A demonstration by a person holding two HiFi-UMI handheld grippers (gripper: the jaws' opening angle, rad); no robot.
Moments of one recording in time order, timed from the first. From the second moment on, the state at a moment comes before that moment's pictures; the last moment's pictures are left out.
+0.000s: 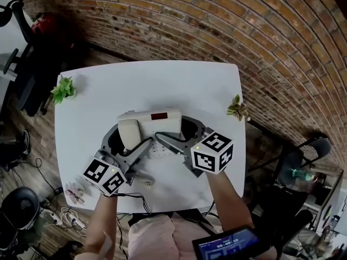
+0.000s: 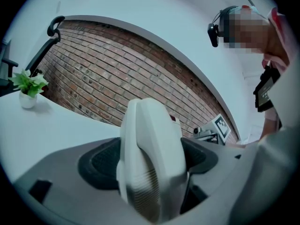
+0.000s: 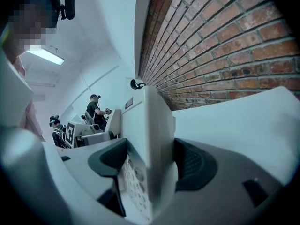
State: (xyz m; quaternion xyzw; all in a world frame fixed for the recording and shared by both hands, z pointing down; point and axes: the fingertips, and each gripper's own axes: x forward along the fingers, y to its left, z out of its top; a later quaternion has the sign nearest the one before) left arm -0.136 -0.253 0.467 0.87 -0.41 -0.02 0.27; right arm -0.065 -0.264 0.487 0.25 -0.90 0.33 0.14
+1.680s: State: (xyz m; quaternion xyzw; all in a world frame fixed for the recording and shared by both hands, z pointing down) left arm -0.089 -0.120 0.238 0.87 -0.46 -0.05 0.16; right arm -0.018 -0.136 0.256 0.24 -0.95 0.20 0.07
